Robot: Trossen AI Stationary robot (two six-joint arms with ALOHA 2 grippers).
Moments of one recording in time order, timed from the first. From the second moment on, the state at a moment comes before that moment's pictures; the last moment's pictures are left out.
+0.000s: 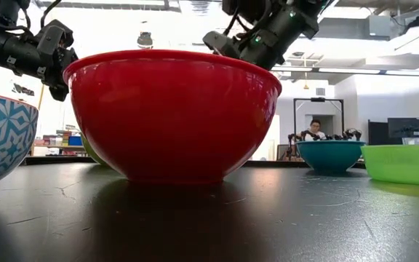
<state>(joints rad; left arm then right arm) 0.11 0.21 0.13 -0.01 -0.34 -0.20 0.02 1.71 1.18 -0.23 0.16 0.64</state>
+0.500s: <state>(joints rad) 0.11 0.21 0.13 -0.01 -0.34 -0.20 -0.02 1.62 1.18 -0.17 0.17 0.55</state>
